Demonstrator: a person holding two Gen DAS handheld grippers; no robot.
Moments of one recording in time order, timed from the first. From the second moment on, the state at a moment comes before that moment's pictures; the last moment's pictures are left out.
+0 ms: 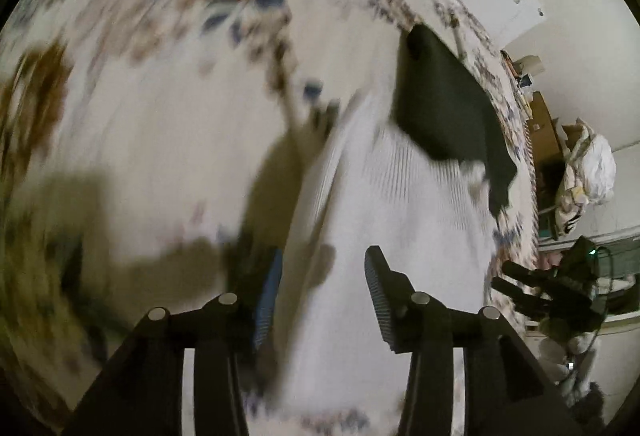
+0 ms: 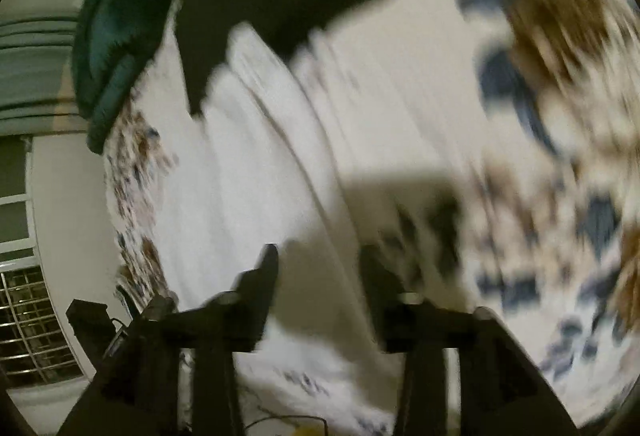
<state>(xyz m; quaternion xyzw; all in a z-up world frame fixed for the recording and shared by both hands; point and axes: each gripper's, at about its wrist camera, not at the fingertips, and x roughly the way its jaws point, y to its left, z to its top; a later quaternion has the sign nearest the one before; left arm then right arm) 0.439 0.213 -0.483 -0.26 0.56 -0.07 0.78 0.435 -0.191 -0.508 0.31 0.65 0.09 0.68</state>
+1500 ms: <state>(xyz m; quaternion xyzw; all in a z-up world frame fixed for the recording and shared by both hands) 0.407 0.248 -0.543 -0.41 0.58 -0.14 0.69 0.435 -0.170 -0.577 0.32 0.70 0.18 0.61</state>
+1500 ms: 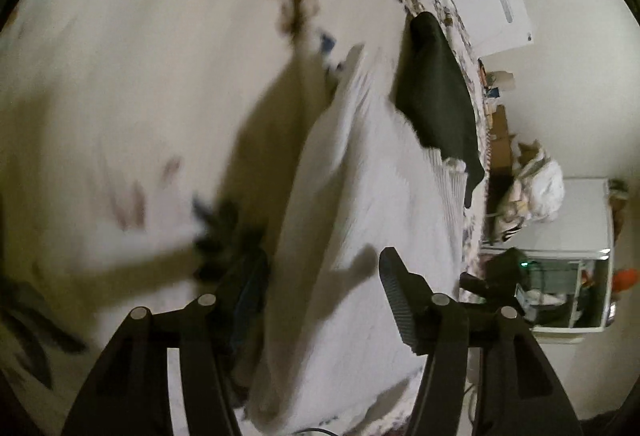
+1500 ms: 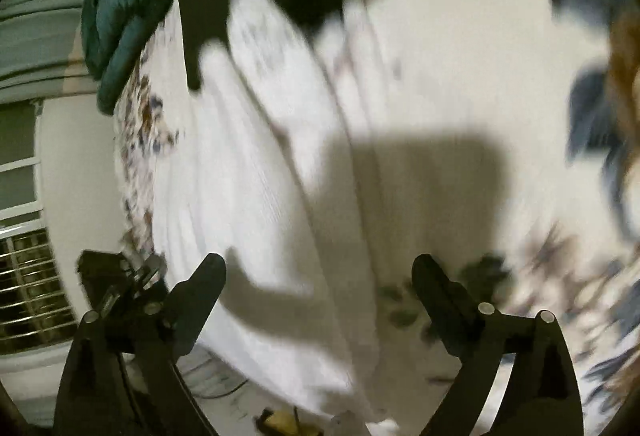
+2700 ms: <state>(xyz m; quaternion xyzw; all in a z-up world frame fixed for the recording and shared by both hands) 0.507 0.171 -0.398 -0.32 0.49 -0.23 0.77 0.458 -0.142 -0.445 0.36 0.60 0.27 0.67</state>
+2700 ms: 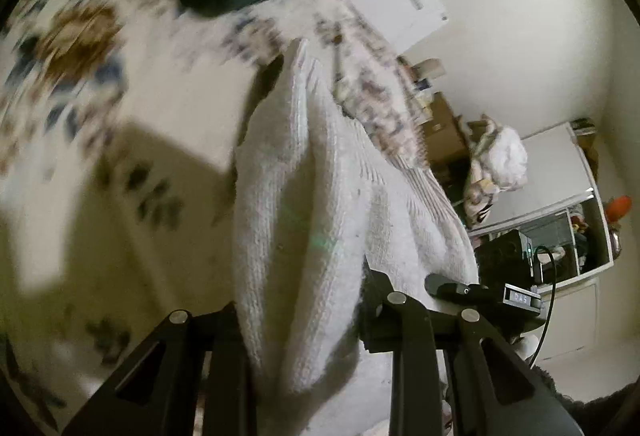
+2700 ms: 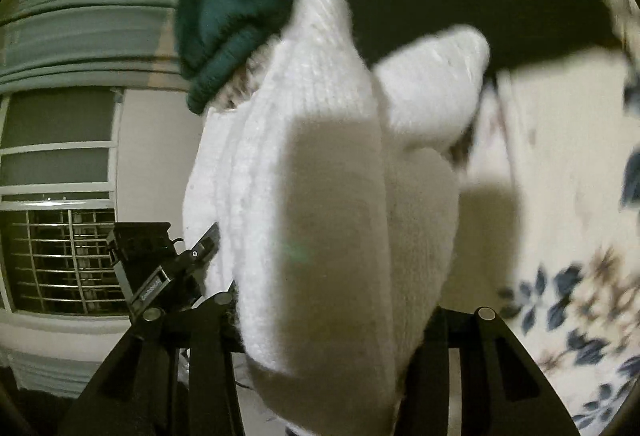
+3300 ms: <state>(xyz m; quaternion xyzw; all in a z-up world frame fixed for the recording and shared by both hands) 0.696 0.072 -0.481 -0.28 0.52 -0.24 0.77 0.670 -0.255 -0.481 0.32 0.59 0.24 0.70</state>
